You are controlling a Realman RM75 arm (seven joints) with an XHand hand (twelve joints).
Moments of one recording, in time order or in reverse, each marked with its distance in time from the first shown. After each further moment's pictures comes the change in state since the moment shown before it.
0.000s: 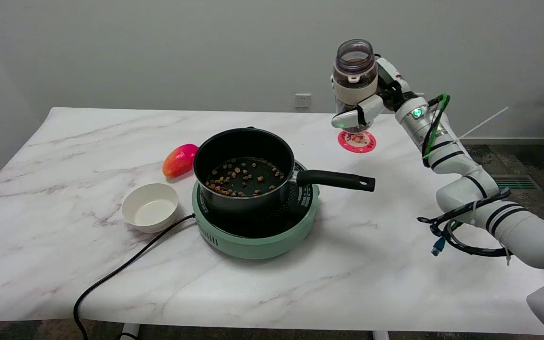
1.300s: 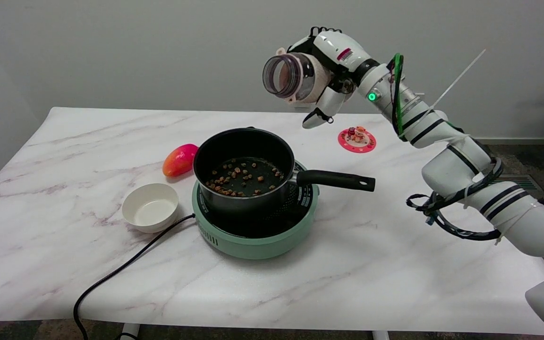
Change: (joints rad) arm 0.020 0.004 0.000 0.431 -0.376 -0.250 -0.426
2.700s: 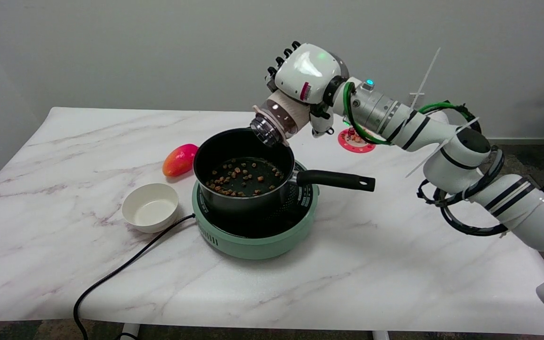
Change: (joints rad) arm 0.026 0.049 -0.087 0.143 -0.594 -0.010 -0.149
